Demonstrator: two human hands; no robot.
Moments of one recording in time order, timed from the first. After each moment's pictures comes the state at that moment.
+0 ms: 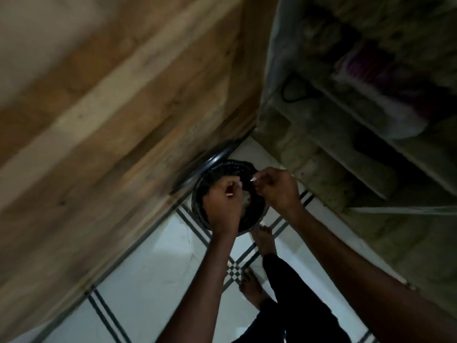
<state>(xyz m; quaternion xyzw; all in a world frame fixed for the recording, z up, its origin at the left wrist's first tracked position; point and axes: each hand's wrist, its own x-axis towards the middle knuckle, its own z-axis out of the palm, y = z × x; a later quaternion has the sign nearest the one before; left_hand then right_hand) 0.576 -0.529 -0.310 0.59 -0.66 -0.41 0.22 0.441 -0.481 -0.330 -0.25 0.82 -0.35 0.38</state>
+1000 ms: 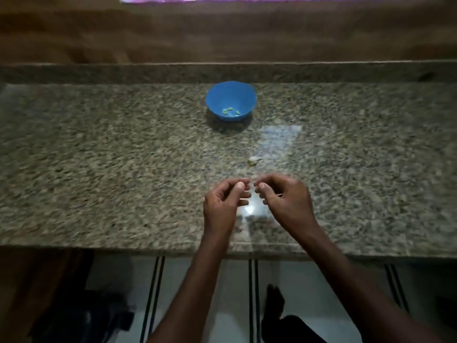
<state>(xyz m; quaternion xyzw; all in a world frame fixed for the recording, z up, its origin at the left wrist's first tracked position) 0.132 0.050 0.038 0.18 -0.65 -0.73 0.05 0.098 0.193 0.059 -0.03 0.86 -0.51 0.04</state>
